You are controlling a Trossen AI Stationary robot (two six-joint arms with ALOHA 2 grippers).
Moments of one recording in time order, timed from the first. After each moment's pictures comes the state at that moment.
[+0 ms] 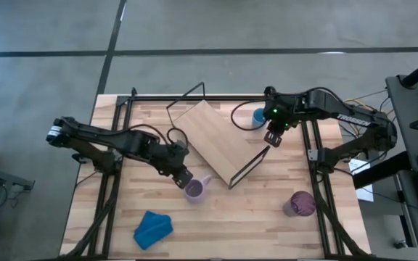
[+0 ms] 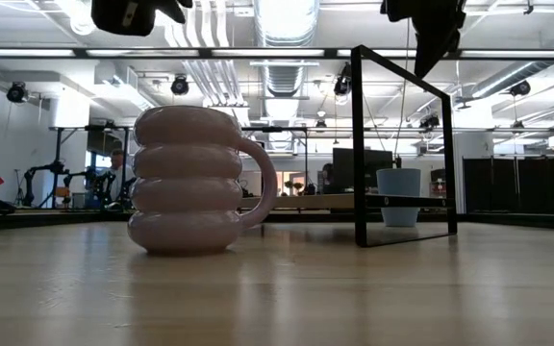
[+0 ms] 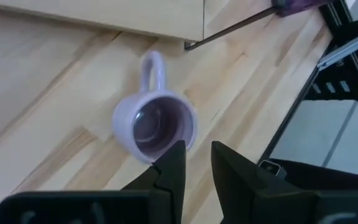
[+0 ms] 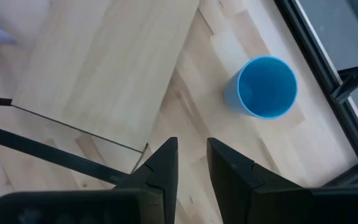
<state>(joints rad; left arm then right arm) -0.22 1.40 1.40 -0.93 0.01 -1.04 -0.24 1.30 1.44 -1.32 0.13 0.21</state>
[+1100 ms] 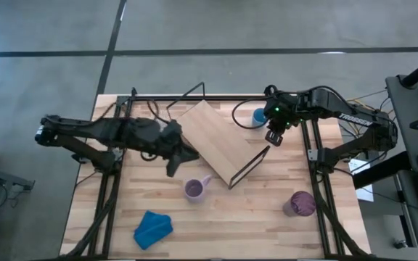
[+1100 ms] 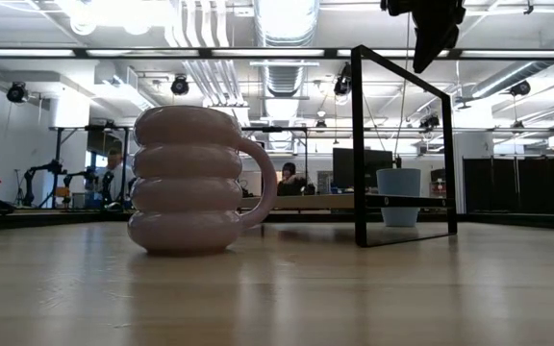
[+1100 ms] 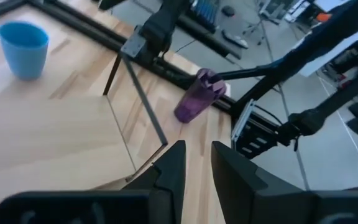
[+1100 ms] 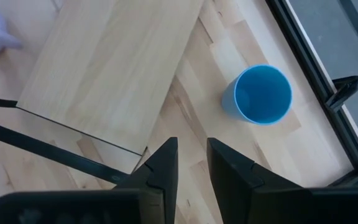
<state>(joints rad) -0.16 1.23 1.38 -0.53 -0.07 -0.60 -0.24 1.30 1.46 -1.33 0.13 0.18</state>
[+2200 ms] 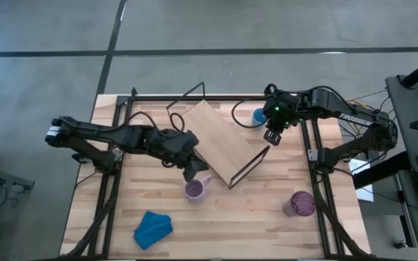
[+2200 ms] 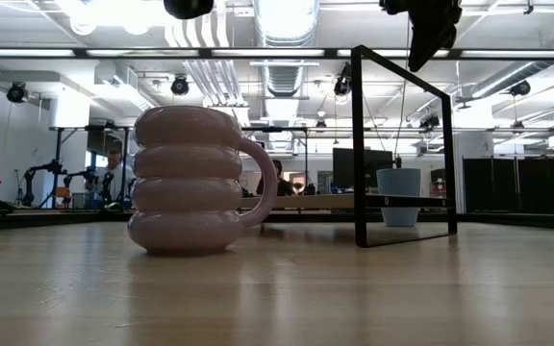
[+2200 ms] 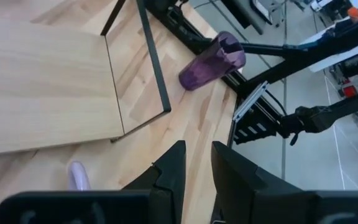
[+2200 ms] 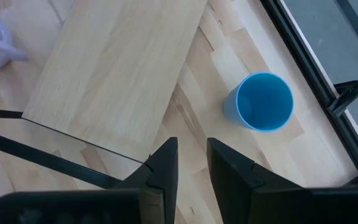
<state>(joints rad) -0.16 1.38 1.38 -0.53 0.01 -0.83 -0.24 1.30 1.46 -1.30 0.13 0.19</state>
